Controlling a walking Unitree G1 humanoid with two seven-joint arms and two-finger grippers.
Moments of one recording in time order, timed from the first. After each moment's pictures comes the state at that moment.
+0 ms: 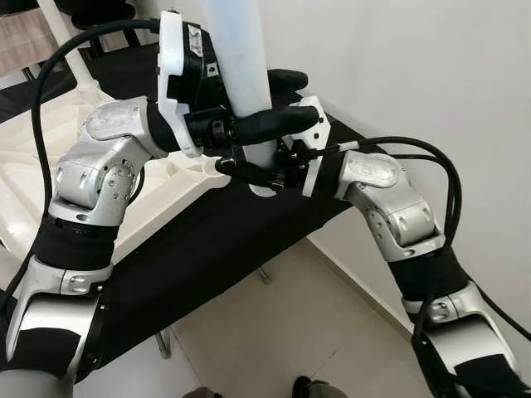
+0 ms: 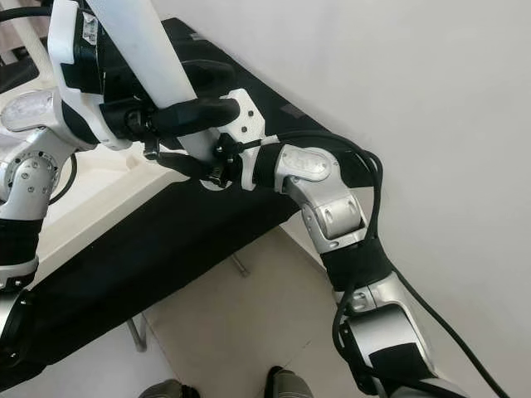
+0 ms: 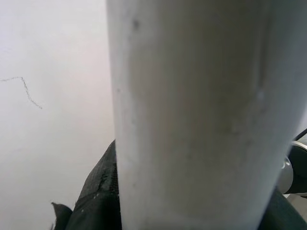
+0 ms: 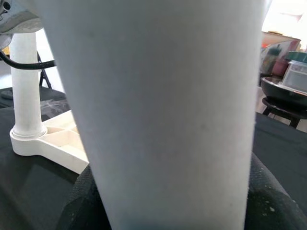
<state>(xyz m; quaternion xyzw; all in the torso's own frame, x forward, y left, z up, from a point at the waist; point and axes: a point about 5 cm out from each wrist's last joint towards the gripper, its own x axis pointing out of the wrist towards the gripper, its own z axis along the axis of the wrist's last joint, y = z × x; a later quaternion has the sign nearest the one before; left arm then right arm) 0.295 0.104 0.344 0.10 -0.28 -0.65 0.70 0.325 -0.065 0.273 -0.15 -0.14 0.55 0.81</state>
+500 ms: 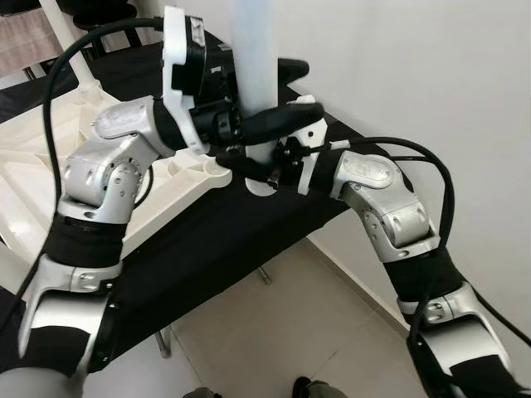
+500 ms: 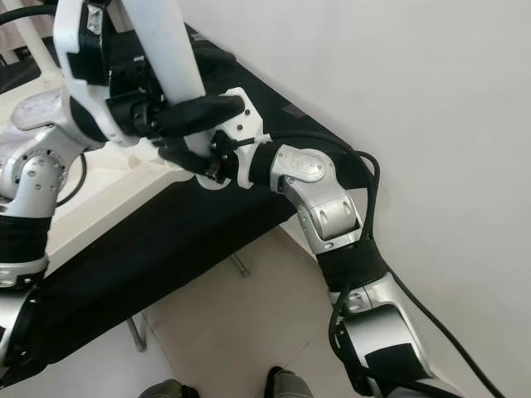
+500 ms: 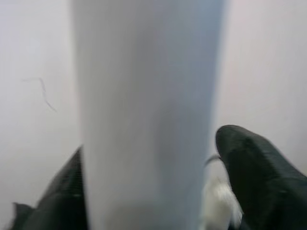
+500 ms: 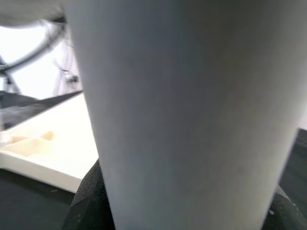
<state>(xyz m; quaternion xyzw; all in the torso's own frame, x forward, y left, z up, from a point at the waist) 0.304 0.098 0.355 0.04 -0.29 -0.62 0.73 0.335 -0.065 0.272 -0.13 -0.14 0.49 0.85</state>
